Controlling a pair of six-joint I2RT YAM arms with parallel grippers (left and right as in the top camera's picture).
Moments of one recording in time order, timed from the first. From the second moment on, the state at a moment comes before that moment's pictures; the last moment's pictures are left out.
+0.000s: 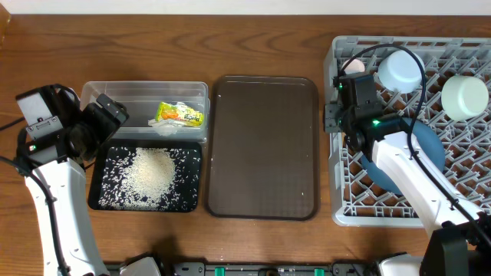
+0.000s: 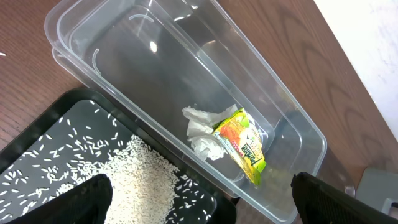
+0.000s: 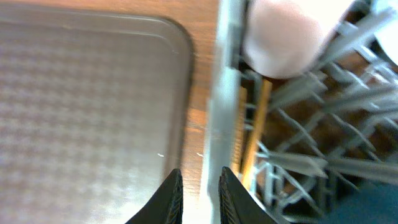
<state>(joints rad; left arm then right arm) 0.43 1.30 1.12 -0.80 0.31 -0.46 0.28 1.53 1.03 -0.43 0.08 0.20</state>
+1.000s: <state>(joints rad) 0.43 1.30 1.12 -0.80 0.31 -0.46 0.27 1.45 1.03 -0.49 -0.02 0.17</state>
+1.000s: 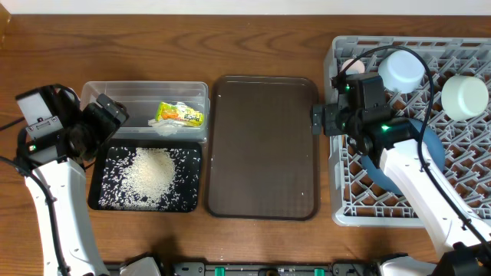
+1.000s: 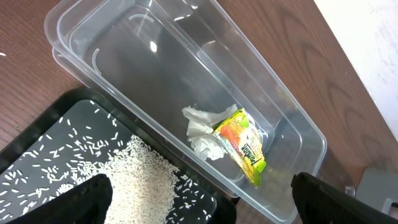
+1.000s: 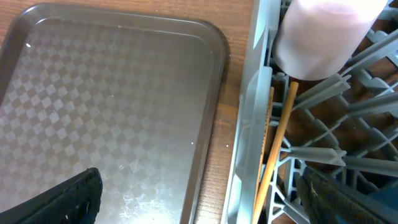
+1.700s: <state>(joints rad) 0.43 1.30 1.12 -0.80 0.31 -0.46 0.27 1.01 1.00 -0.40 0.03 0.05</state>
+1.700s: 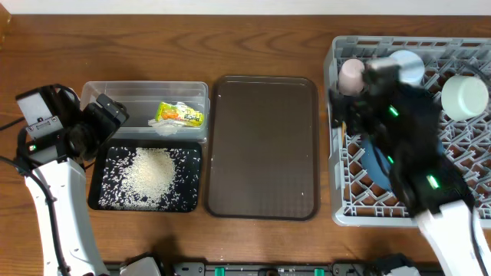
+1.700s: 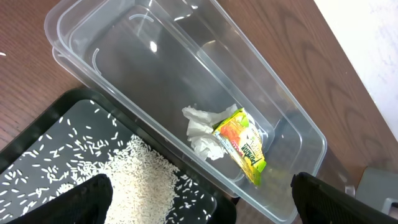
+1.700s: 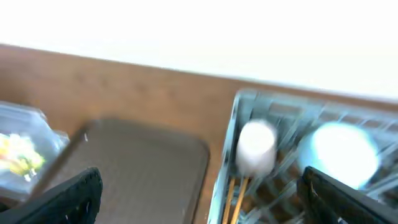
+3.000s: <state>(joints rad) 0.43 1.30 1.12 -0.80 0.31 -0.46 0.12 0.01 0.01 -0.04 0.07 0.09</state>
